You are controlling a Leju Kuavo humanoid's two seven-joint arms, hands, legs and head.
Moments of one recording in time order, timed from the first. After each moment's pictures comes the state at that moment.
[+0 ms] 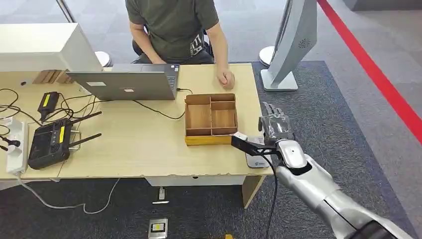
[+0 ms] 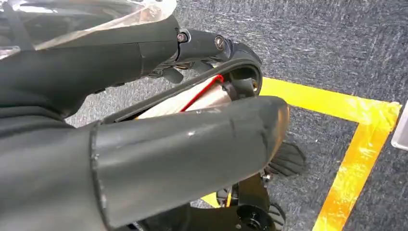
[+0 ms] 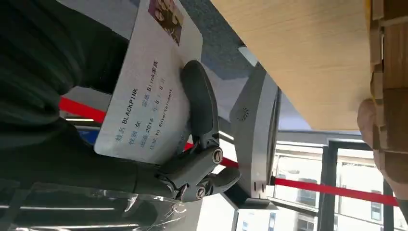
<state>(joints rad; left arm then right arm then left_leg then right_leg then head) -0.14 0.08 -1.00 -0.21 1.19 0.27 -0.11 -0.60 -0.35 0.76 -0.98 0.96 -0.26 0.43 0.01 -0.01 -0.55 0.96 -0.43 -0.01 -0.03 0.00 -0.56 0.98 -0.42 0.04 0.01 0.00</state>
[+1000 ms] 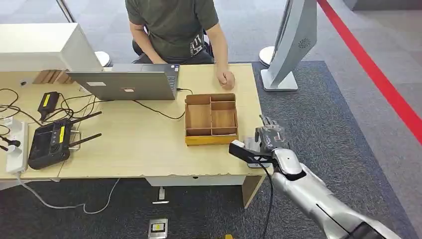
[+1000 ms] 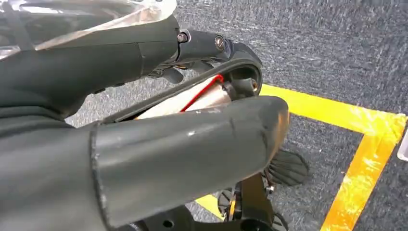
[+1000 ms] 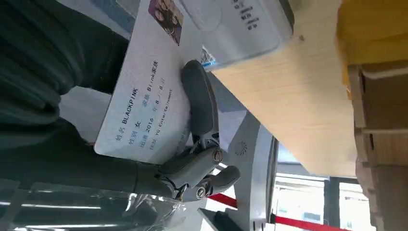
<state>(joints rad) -0.12 0.09 -1.00 -0.21 1.19 0.28 -0.12 -0.58 -0.30 0.79 -0.87 0.86 -0.29 0.40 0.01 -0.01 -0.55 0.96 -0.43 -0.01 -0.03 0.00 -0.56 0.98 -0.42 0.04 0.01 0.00</state>
